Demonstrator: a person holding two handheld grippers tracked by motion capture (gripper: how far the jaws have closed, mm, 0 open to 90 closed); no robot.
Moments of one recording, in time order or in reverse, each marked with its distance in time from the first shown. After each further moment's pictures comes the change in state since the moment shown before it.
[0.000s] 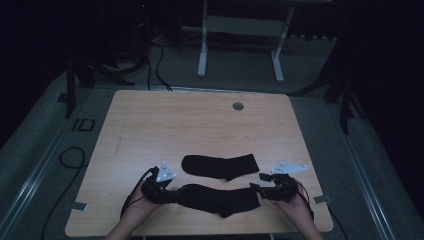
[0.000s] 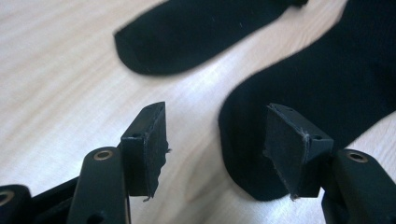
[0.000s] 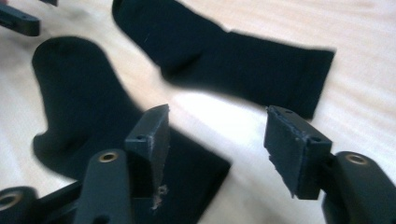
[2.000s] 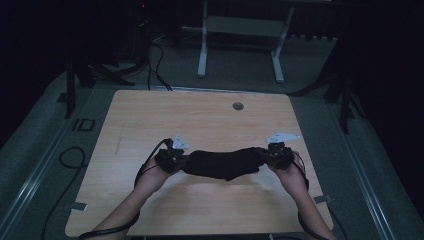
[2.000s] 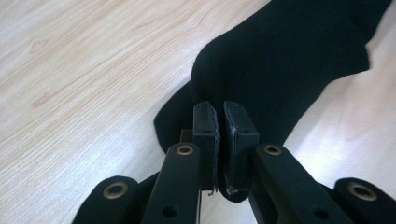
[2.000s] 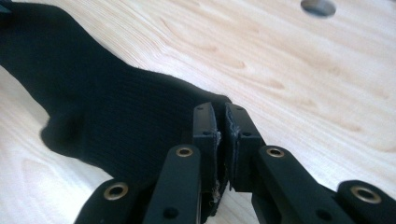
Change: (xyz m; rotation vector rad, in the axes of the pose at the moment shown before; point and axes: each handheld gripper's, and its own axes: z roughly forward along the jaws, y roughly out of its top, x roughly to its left) left arm 0.037 0.079 0.024 0.050 0.014 0.022; right arm -0.037 0.080 0.016 0.002 -0.161 -0.089
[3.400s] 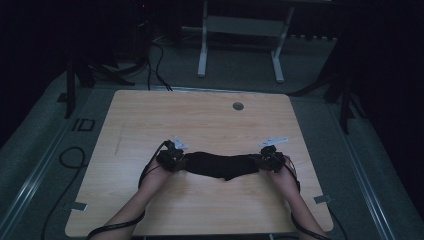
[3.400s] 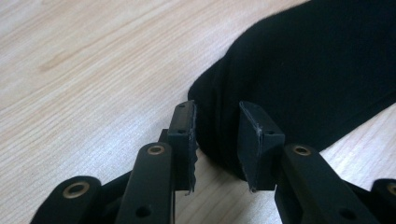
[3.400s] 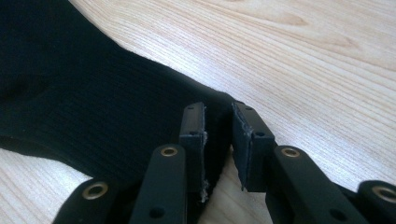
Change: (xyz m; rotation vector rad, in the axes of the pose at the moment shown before) left arm 0.016 -0.018 0.042 0.051 0.105 -0.052; right arm -0.015 -0.032 0.056 0.115 0.009 0.069
